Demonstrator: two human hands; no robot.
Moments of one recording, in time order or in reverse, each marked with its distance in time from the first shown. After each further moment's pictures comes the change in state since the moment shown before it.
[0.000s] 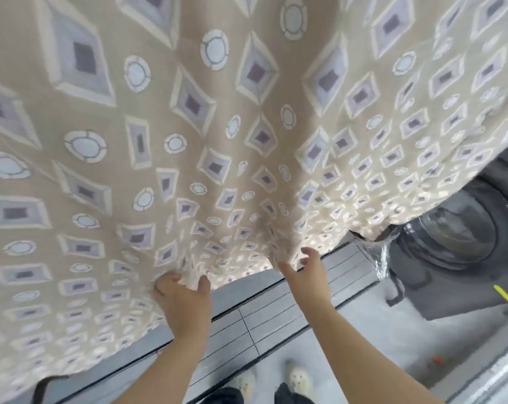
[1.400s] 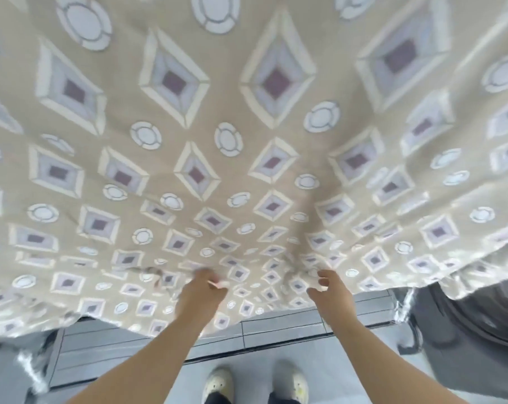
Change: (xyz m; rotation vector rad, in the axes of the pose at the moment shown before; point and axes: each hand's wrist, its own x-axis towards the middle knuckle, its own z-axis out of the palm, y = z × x) left_hand -0.028 -0.022 0.025 0.379 -0.300 -0.115; right_hand 0.069 0.057 -0.053 -0.293 -0.239 -0.093
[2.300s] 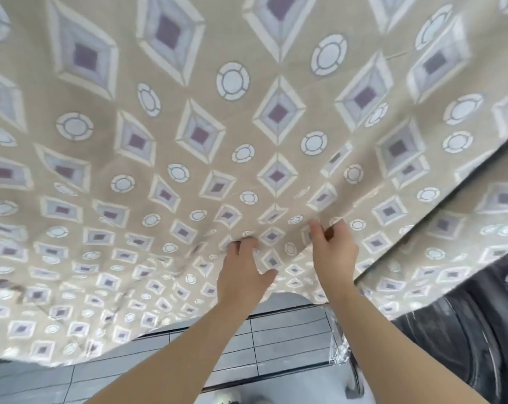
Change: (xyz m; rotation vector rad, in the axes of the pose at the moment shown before) left_hand -0.055 0.285 0.192 0.003 0.144 0.434; right_hand 0.113 -0.011 -0.255 0.300 0.397 -0.403
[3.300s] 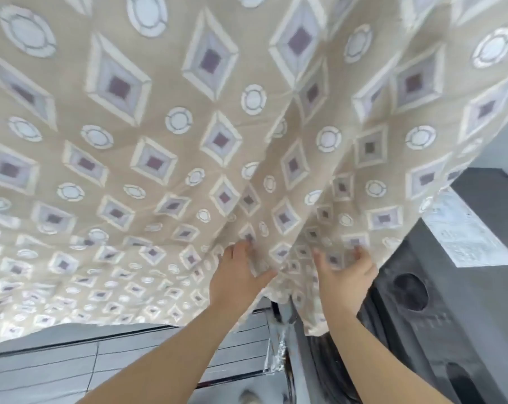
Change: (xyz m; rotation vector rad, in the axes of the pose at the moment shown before) left_hand -0.011 0.140 0.148 0.034 -0.022 0.059; right_hand 0.080 0.127 -0.169 -0.114 0.254 0.152
